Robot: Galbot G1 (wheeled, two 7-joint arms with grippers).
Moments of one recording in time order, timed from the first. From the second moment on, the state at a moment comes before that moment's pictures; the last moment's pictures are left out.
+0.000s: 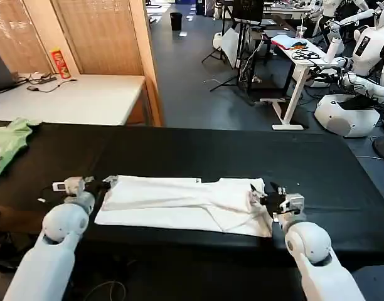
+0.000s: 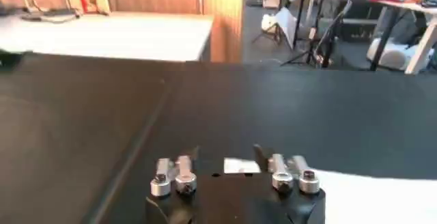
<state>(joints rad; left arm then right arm) 1.06 -1.07 -0.55 -1.75 -0.59 0.58 -0.13 -1.22 1.13 0.49 1.96 0.44 -0.52 0.07</state>
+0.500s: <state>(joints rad) 1.32 -1.14 -0.65 -1.89 -0.67 0.51 -0.08 -1.29 1.14 0.51 2.06 0.43 -0.52 0.07</state>
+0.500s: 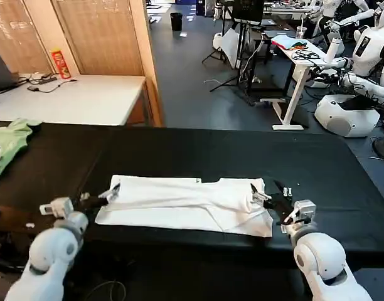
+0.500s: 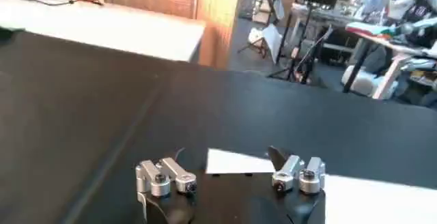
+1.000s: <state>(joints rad) 1.38 -1.16 -0.64 -1.86 -0.51 0.44 -0.03 -1.29 1.16 0.51 2.07 0.41 -0.51 0.06</state>
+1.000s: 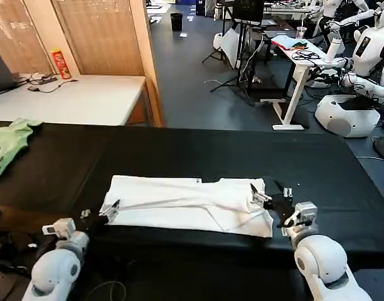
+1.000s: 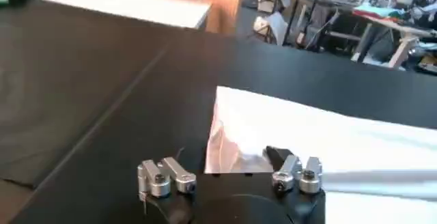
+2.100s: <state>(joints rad) 1.34 -1.09 -0.63 -1.81 -0.27 0.38 0.05 -1.32 1.20 0.52 2.10 0.37 -0.50 0.04</state>
